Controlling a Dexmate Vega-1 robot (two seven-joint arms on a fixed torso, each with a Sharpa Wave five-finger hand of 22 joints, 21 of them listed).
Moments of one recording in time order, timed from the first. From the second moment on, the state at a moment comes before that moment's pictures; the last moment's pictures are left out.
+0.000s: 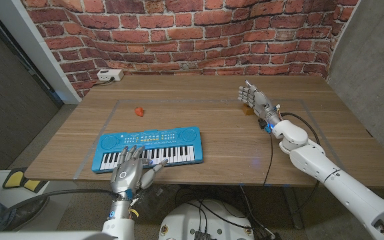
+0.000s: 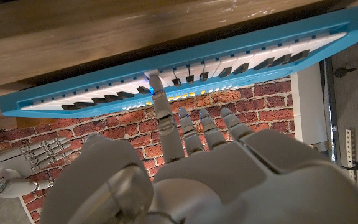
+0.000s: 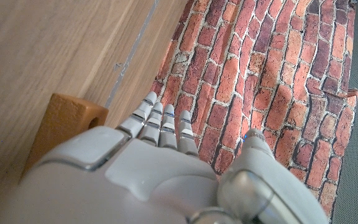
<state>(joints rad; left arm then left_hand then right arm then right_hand) 1.69 0.80 0.51 -2.23 0.72 0.77 0.78 0.45 0.09 -0.21 0.09 0.35 1.02 -0.03 0.23 0.17 0.34 -0.10 0.23 0.19 0.18 -0.04 0.20 0.18 0.04 0.09 0.21 0.18 -0.93 -0.61 -0.41 -1.55 0.58 0.22 0.01 0.24 0.06 0.24 -0.08 0.17 0.20 0.10 0.20 0.19 0.19 0.15 0.21 0.18 0.15 0.10 0.19 0.18 0.18 0.00 0.37 0.18</state>
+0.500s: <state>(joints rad) 1.69 0.81 0.51 -2.23 0.69 0.76 0.79 0.45 0.10 -0.21 0.09 0.35 1.02 -0.02 0.23 0.17 0.35 -0.10 0.23 0.19 0.17 -0.04 0.20 0.18 0.04 0.09 0.21 0.18 -0.95 -0.62 -0.40 -1.56 0.58 0.23 0.01 0.24 0.06 0.24 -0.08 0.17 0.20 0.10 0.20 0.19 0.19 0.15 0.21 0.18 0.15 0.10 0.19 0.18 0.18 0.00 0.37 0.18</state>
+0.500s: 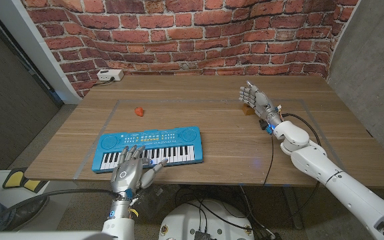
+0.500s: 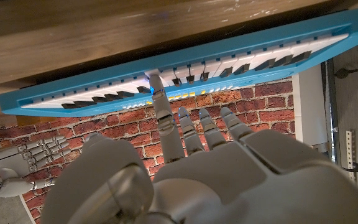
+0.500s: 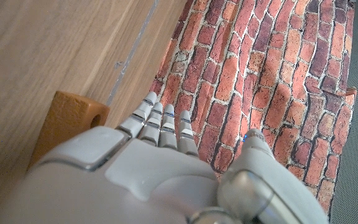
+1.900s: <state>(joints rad) 1.72 0.87 0.42 -2.32 0.70 0.77 0.76 0.47 0.11 -0.23 0.09 0.35 0.97 -0.02 0.20 0.18 0.39 -0.10 0.23 0.19 0.20 -0.04 0.20 0.18 0.04 0.09 0.21 0.18 -0.99 -0.61 -0.37 -1.59 0.57 0.26 -0.06 0.24 0.06 0.24 -0.08 0.17 0.20 0.10 0.20 0.19 0.19 0.15 0.21 0.18 0.16 0.11 0.19 0.18 0.18 0.00 0.36 0.18</state>
